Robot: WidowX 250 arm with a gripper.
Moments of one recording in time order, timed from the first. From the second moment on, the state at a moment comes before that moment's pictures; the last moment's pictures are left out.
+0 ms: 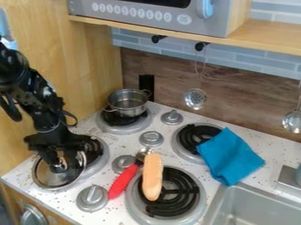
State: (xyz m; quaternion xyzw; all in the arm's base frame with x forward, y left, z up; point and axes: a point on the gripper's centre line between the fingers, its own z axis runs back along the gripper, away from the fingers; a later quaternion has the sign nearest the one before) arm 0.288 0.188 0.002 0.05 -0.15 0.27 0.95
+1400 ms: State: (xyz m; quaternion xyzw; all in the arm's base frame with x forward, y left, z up) arm 0.291 0.180 0.005 0.05 -0.19 0.23 0.95
